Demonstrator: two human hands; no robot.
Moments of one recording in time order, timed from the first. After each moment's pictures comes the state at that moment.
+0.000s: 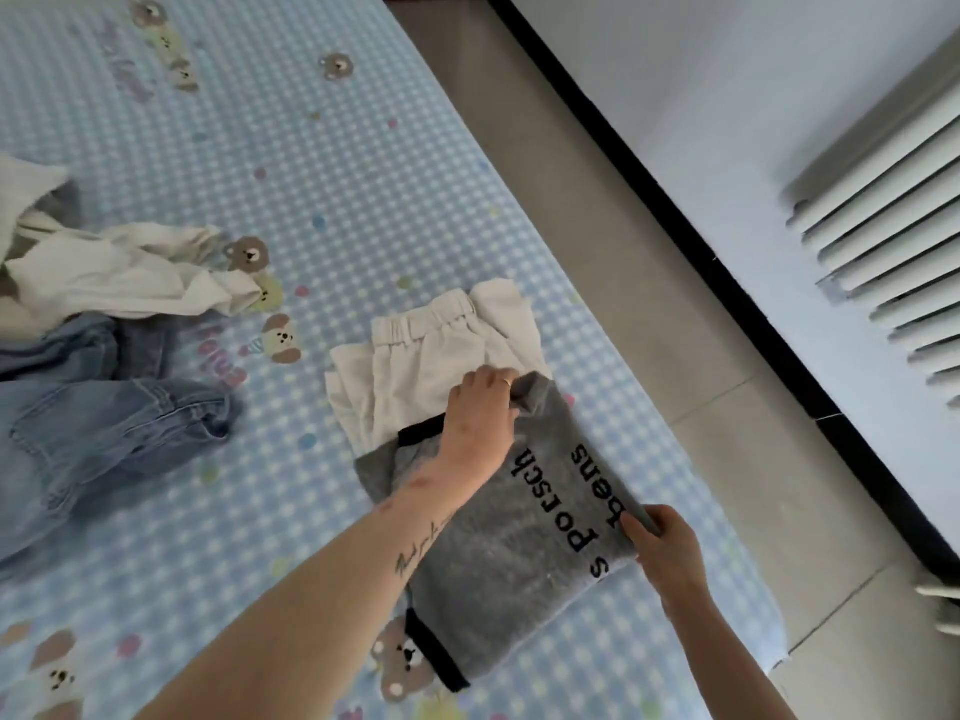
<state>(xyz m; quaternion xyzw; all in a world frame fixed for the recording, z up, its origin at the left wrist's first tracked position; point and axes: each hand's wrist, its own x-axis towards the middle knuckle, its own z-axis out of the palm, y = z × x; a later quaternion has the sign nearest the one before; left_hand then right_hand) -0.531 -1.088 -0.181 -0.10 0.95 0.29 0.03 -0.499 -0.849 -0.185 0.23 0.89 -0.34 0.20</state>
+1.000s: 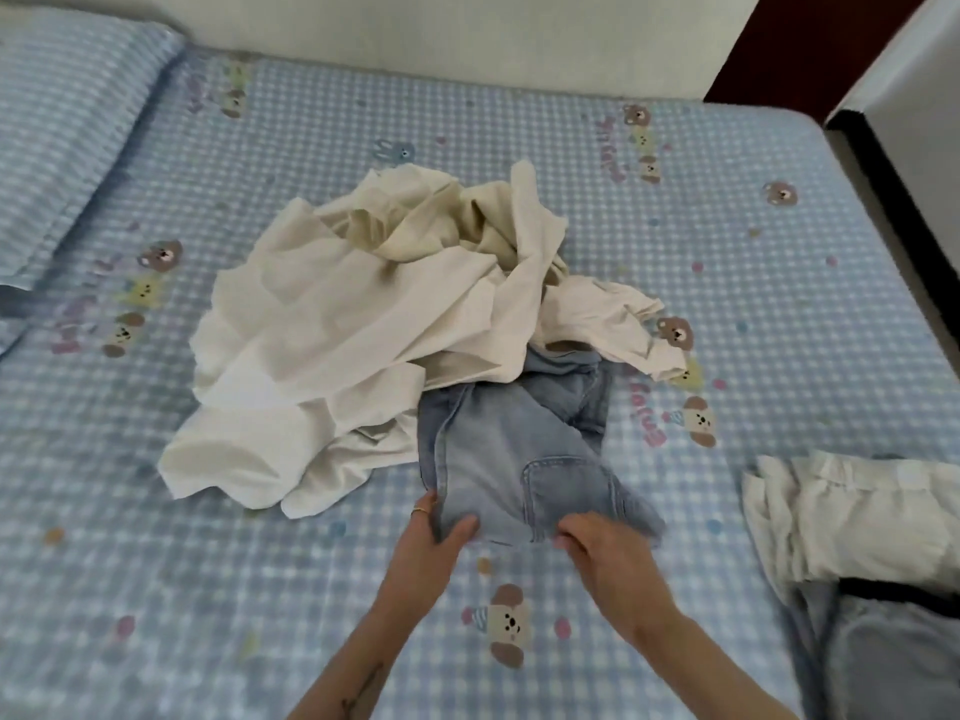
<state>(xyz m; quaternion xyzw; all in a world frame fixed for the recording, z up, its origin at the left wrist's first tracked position) -0.126 -1.472 -0.179 -0.51 0.58 0.64 -0.04 -0.296 -1.333 -0.149 -0.49 0.83 -0.12 0.25</state>
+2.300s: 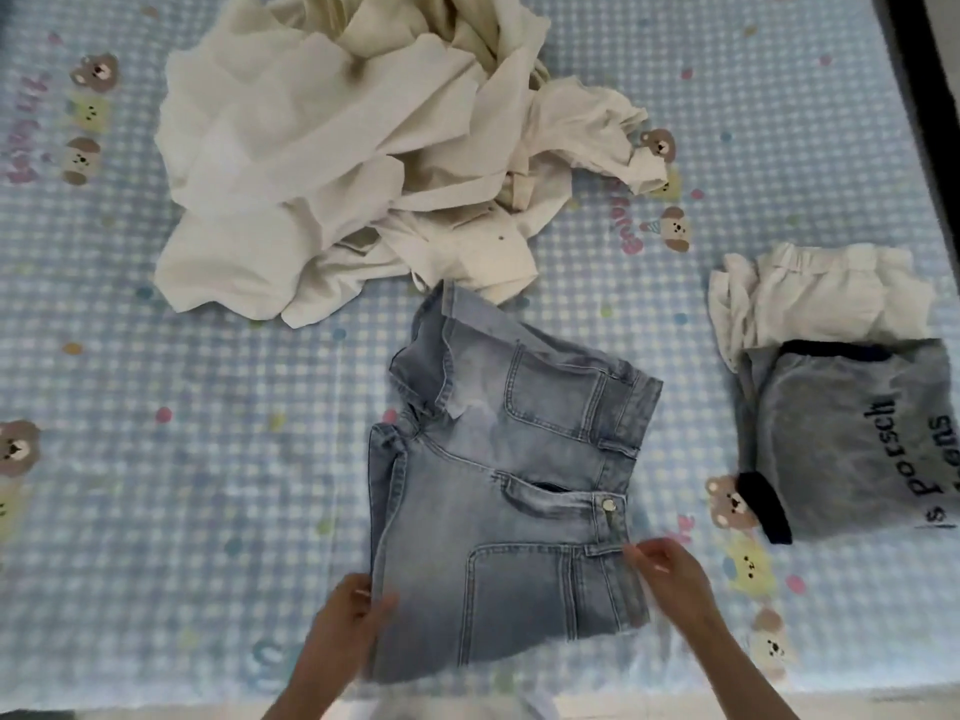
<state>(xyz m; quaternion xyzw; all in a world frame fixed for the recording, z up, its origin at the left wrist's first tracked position) 0.128 -1.282 -0.205 -0.60 0.58 0.52 0.19 -0.174 -1.066 -0.196 -0.02 0.89 -0.17 0.42</state>
